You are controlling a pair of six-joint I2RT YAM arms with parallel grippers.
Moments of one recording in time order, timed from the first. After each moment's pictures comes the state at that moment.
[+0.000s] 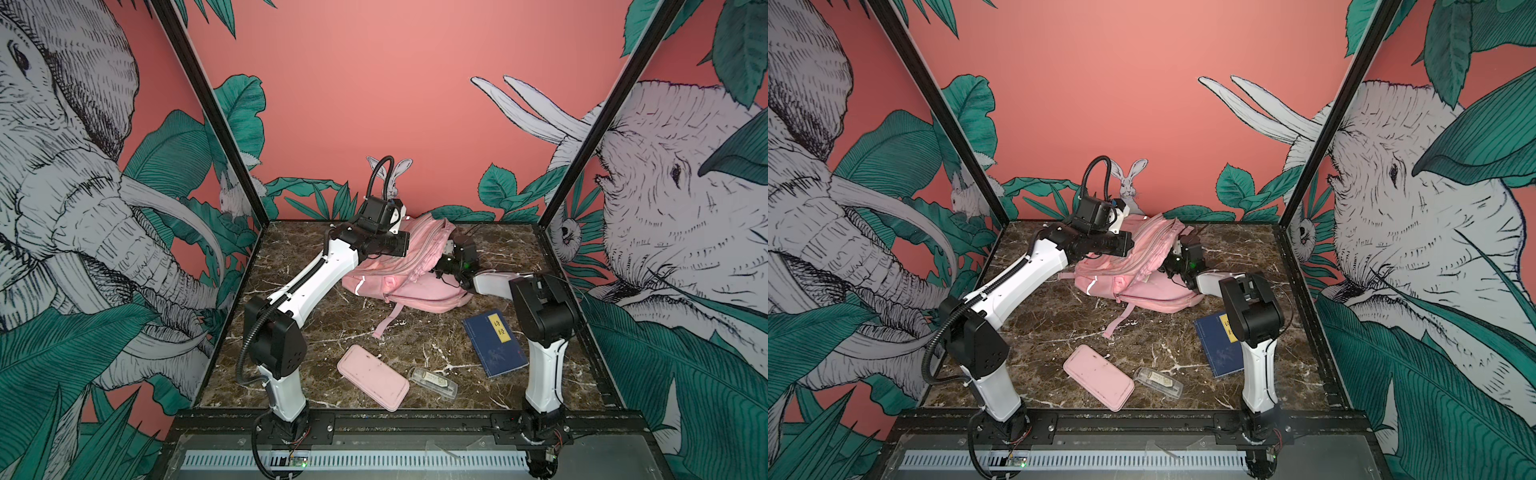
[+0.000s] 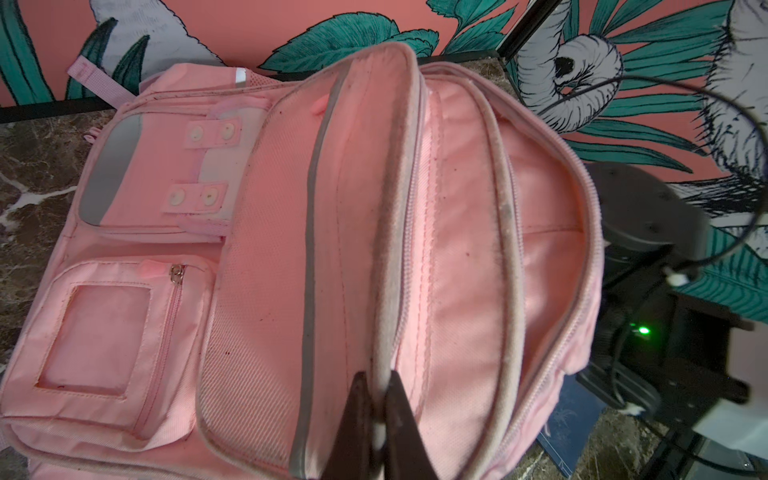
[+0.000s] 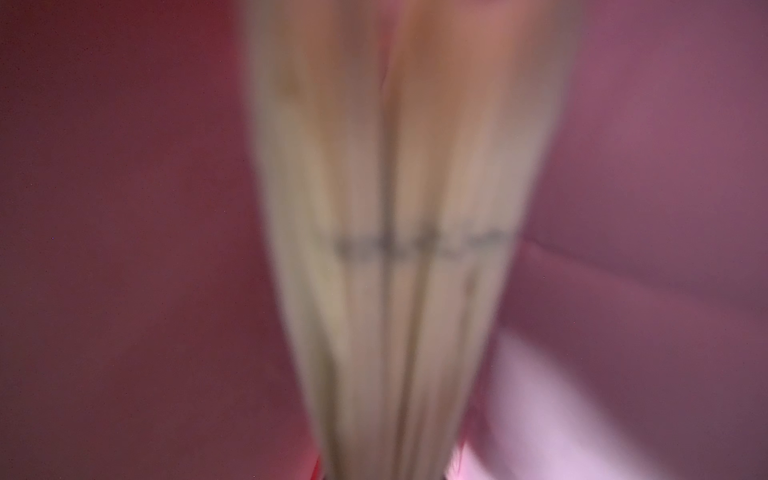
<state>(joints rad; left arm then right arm) -0.58 1.77 1.76 -0.70 0.18 -0.29 0.39 2.10 1.26 0.46 -0.60 1.23</state>
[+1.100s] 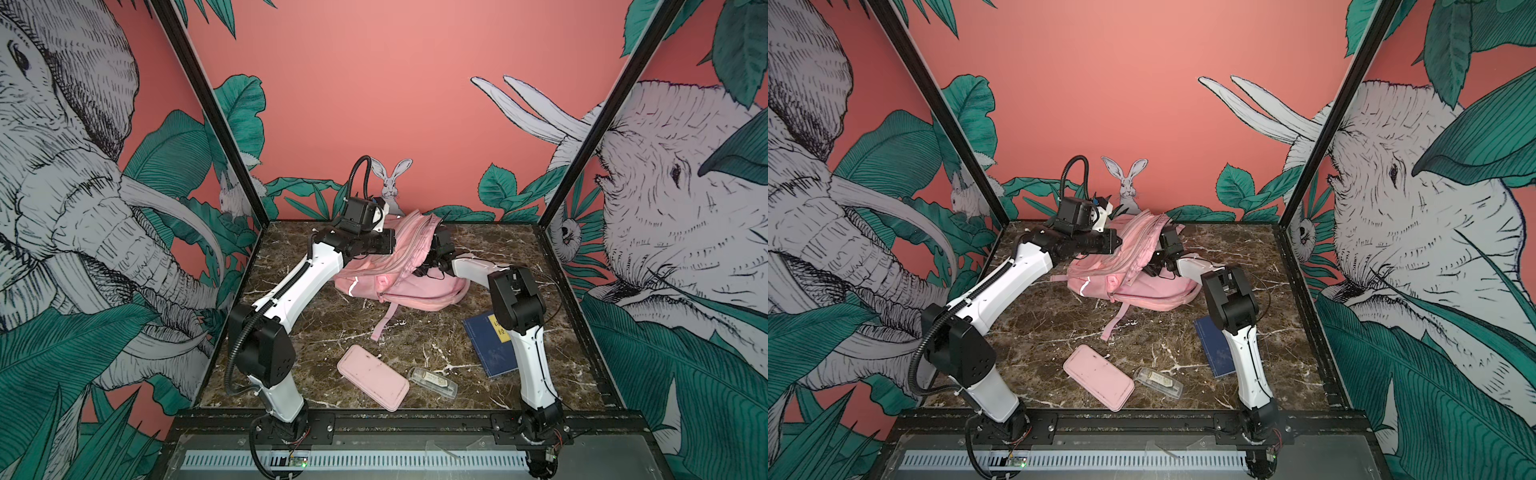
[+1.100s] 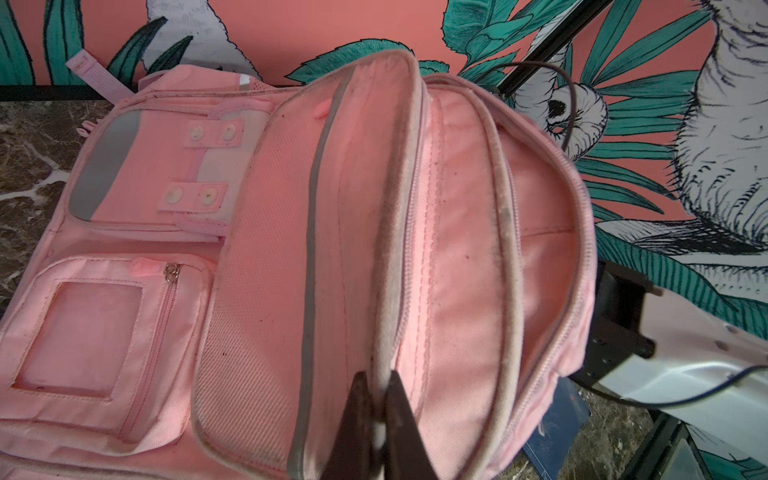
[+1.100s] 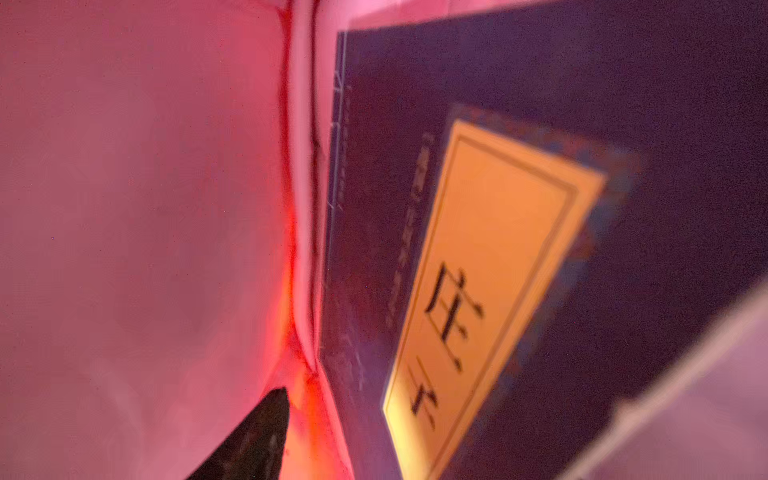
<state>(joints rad) -0.50 1.69 1.65 -0.62 0.25 -0.34 0.44 2.28 1.67 -0.08 -0.61 0.95</state>
